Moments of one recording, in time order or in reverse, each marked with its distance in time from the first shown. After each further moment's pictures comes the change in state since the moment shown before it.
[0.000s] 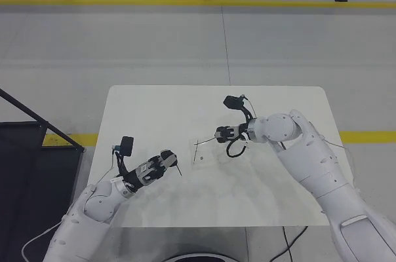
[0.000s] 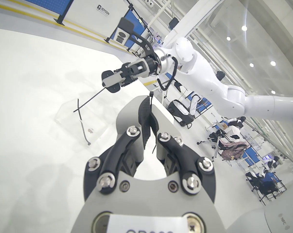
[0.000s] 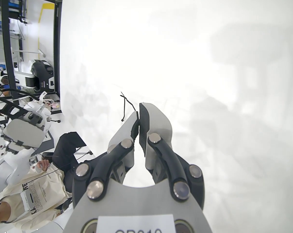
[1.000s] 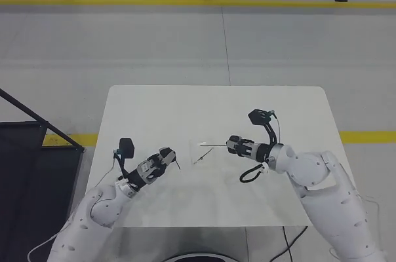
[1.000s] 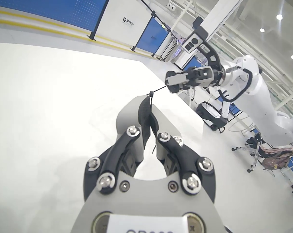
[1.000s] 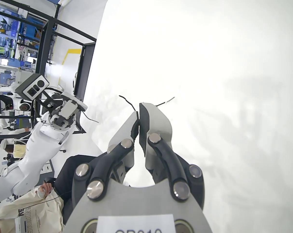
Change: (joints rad) left arm 0.028 -0.021 -0.003 -0.018 0.288 0.093 0.227; right arm -0.504 0.133 0.365 -0.660 -0.140 0.159 -0.102
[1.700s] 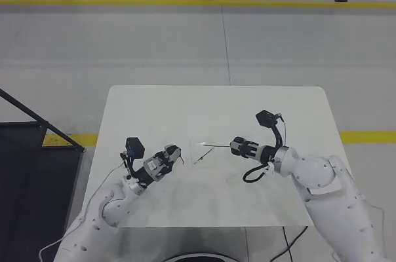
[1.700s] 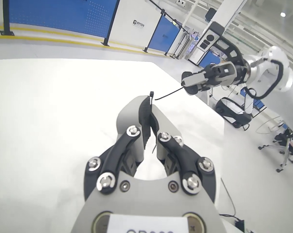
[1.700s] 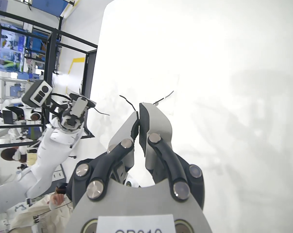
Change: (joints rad) left arm -0.037 -0.023 0.074 0.020 0.305 0.128 0.213; right arm -0.023 0.000 0.049 -0.001 0.098 0.088 -0.003
